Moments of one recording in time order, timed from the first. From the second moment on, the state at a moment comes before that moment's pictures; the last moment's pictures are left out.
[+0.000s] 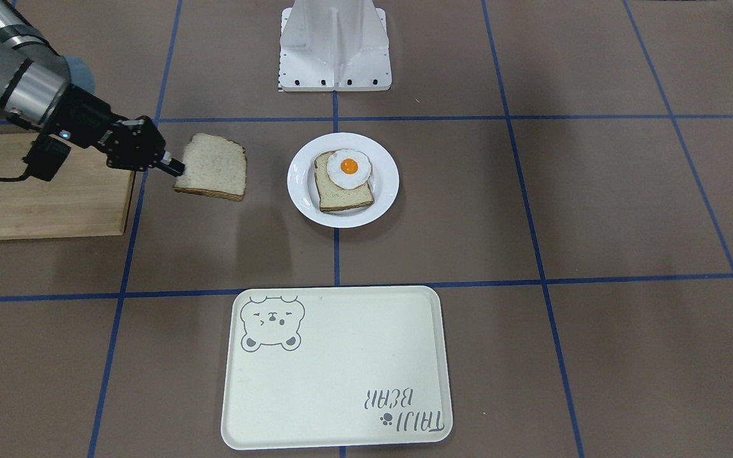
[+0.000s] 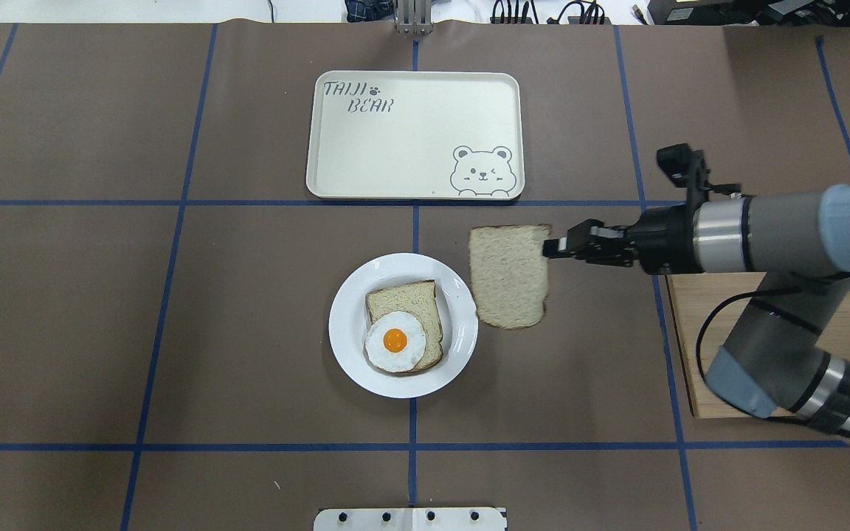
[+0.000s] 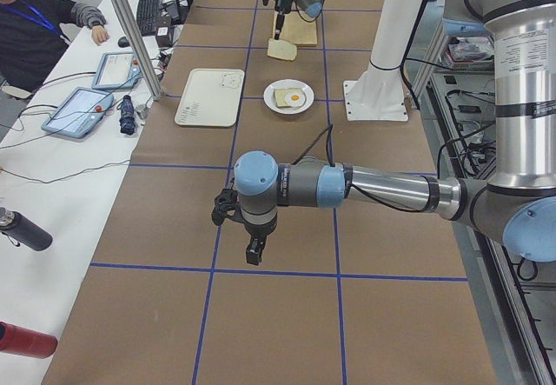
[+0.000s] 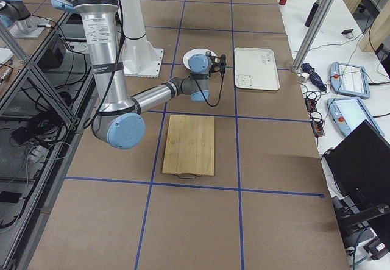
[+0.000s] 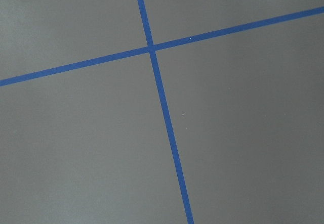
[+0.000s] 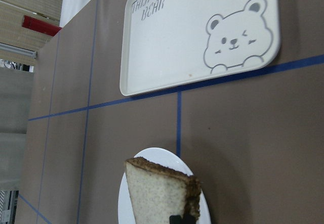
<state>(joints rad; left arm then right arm) -1.58 -1.44 -1.84 -1.46 -2.36 0.22 0.64 -1.36 1.72 -0.28 1.99 1.57</state>
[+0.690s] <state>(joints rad) -1.58 -1.43 -1.84 -1.46 -2.36 0.22 0.48 -1.14 1.54 -0.31 1.81 1.42</state>
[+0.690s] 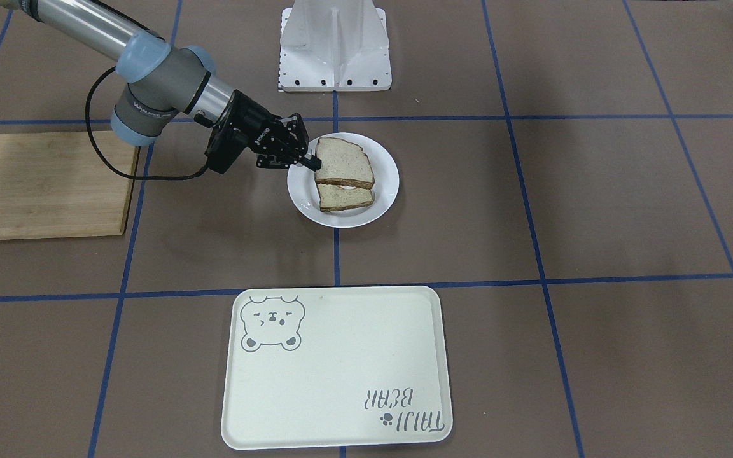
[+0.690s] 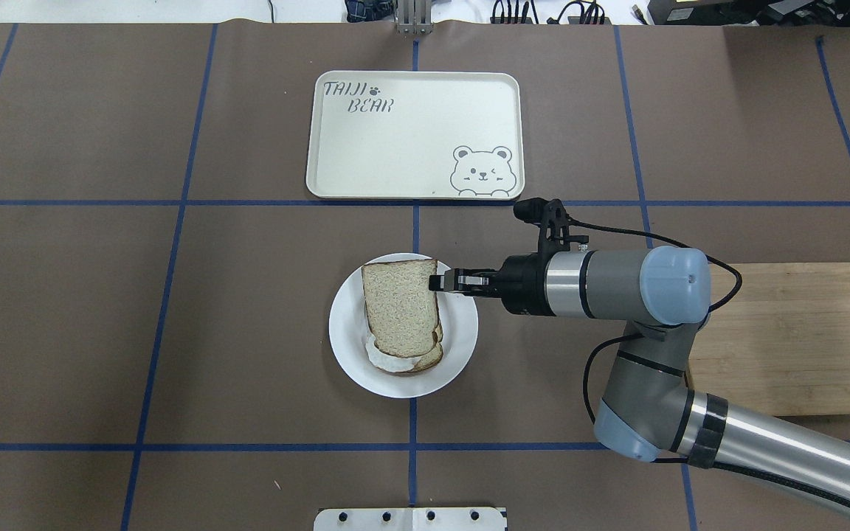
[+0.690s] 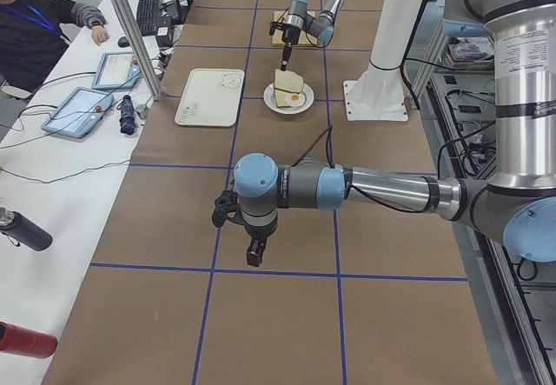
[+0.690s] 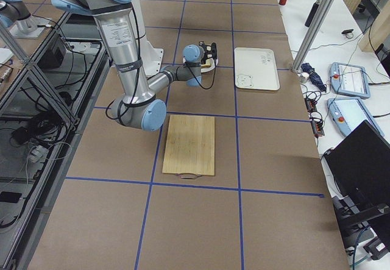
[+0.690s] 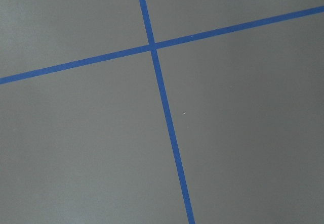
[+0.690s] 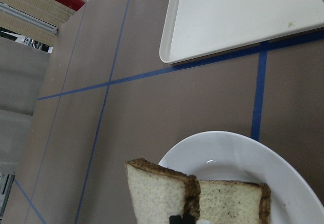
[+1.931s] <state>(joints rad) -1.58 -1.43 -1.82 -1.46 -2.36 0.22 0.49 -1.15 1.52 -0.37 1.81 1.41</state>
